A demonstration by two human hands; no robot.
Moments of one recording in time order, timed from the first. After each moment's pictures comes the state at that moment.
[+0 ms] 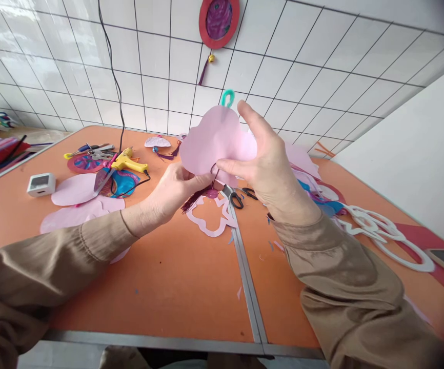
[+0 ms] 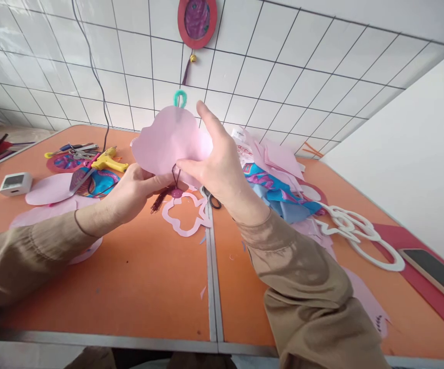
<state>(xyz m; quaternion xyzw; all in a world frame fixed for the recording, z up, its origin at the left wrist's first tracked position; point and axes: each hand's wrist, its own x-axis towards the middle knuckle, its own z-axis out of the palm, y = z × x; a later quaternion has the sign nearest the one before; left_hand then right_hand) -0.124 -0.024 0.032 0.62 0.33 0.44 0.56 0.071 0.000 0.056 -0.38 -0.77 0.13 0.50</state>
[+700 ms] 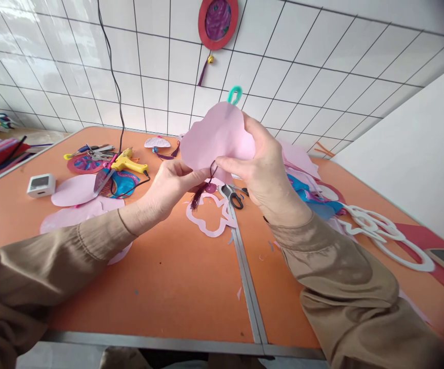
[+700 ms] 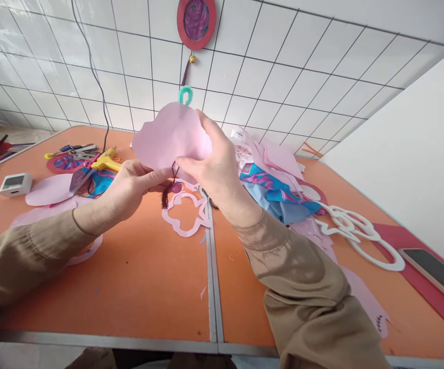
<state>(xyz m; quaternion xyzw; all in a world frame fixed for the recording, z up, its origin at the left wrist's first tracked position) -0.127 -0.021 0.032 0.60 0.31 0.48 0.57 0.055 -0.006 0.053 -0.39 -0.72 0.15 0.55</state>
